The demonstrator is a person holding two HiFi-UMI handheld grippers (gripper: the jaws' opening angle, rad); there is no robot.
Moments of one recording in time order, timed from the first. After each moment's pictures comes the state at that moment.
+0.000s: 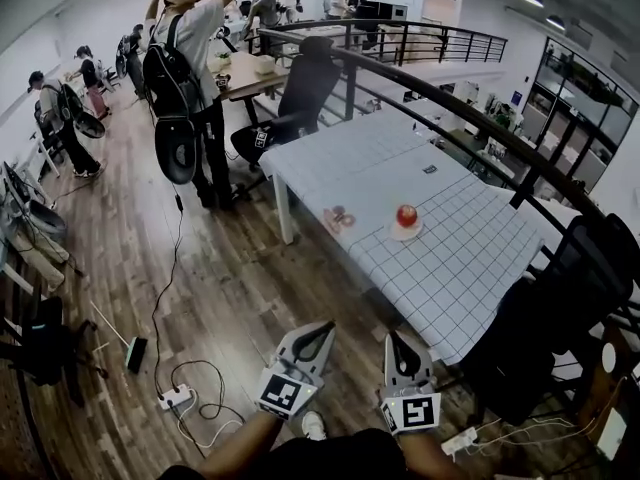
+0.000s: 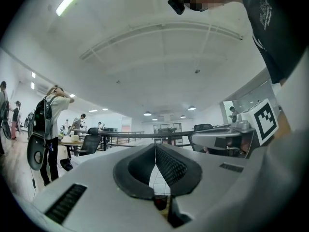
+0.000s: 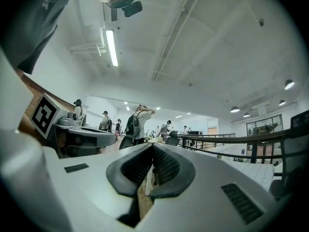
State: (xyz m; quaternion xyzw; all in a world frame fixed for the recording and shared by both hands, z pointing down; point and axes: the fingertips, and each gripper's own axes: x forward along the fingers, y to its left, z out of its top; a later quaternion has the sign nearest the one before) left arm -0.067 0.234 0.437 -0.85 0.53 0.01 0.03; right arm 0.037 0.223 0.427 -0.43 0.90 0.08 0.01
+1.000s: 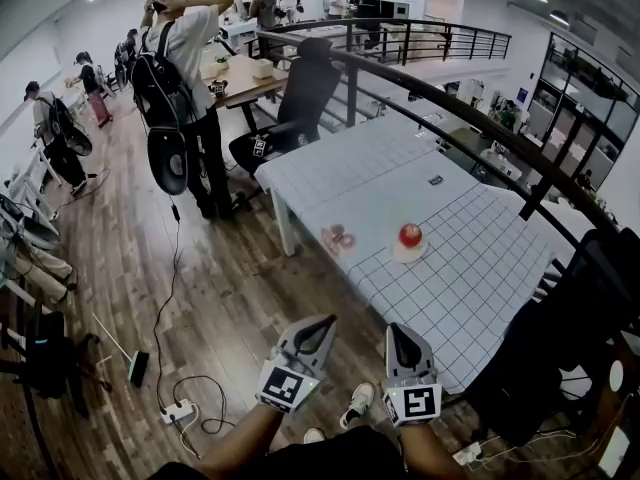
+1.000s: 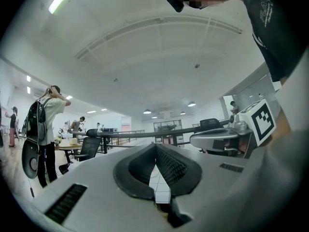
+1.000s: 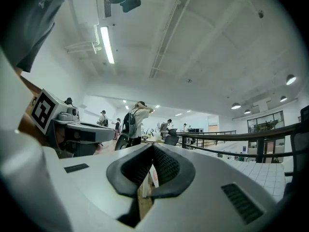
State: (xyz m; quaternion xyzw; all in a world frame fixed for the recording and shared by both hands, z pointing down) left arm -0.081 0.116 0.437 -0.85 0.53 -0.01 0.05; right arm 0.022 0.099 0.442 -0.42 0.90 0.07 0.00
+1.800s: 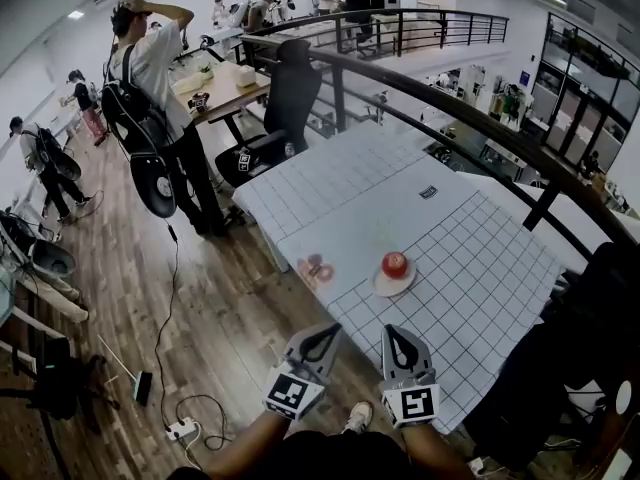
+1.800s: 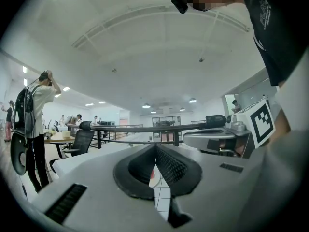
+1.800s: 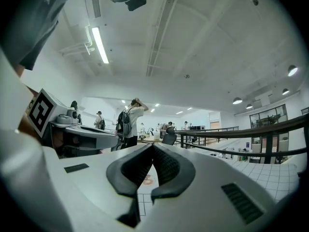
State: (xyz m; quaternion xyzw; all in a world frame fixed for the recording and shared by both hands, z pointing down) left arm -0.021 -0.034 0.455 -0.85 0.52 -0.03 0.01; right arm 0.062 -0.051 0.450 -0.41 0.91 0.05 0.00
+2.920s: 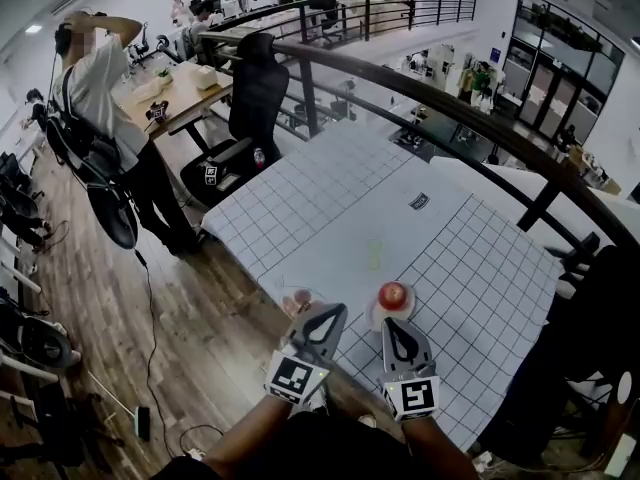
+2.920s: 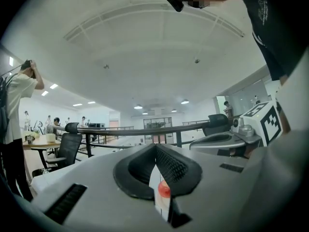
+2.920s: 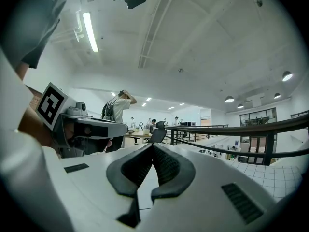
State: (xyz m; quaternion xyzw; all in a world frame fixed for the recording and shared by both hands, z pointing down) left arm -0.056 -0.212 0.464 -0.89 0.46 -0.03 0.03; right arm 0.024 -0.202 0.485 -0.47 0.88 0.04 -0.03
